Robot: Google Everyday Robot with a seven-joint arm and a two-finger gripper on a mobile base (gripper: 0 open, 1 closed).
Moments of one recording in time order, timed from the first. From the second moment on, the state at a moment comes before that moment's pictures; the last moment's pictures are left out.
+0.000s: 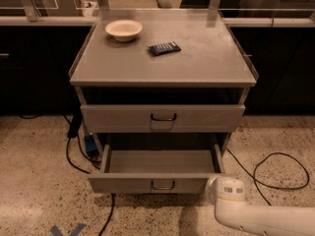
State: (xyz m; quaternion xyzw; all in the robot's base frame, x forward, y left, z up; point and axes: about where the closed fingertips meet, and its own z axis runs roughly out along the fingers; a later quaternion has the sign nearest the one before) arm 0.511 -0.212 0.436 -0.57 0.76 -0.20 0.23
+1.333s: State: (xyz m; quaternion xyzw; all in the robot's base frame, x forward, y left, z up) arm 0.602 -0.223 0.408 -0.59 0.73 -0.23 0.25
